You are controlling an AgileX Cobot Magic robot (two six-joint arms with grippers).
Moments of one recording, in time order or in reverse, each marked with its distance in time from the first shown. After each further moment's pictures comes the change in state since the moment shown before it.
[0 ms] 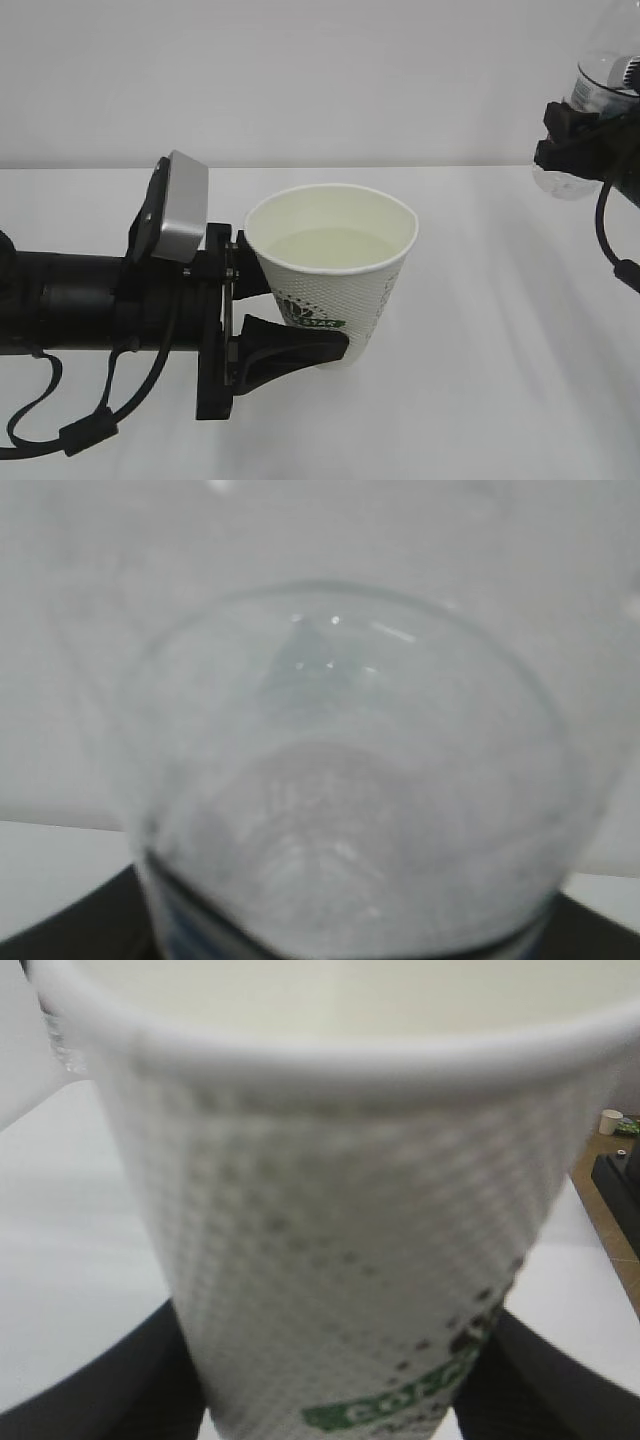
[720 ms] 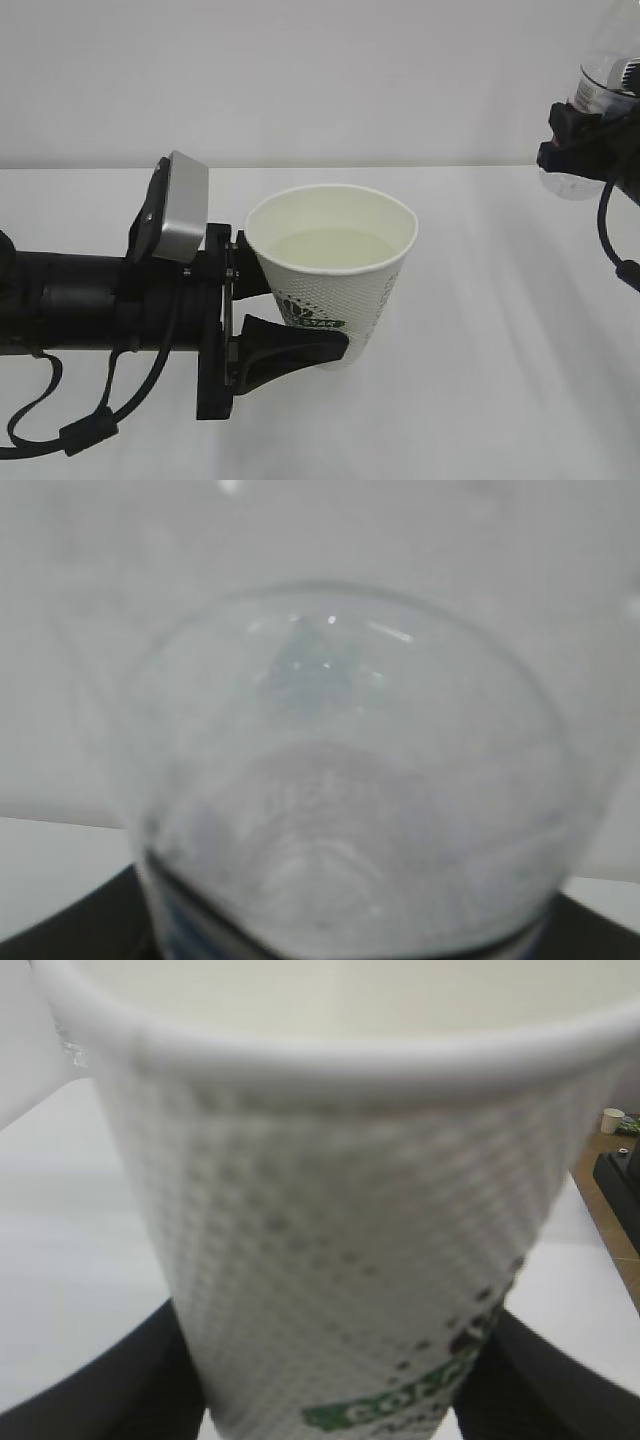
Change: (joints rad) left arm 0.000 0.000 0.000 0.000 0.002 0.000; right arm 0.000 0.000 0.000 0.039 0.000 -0.060
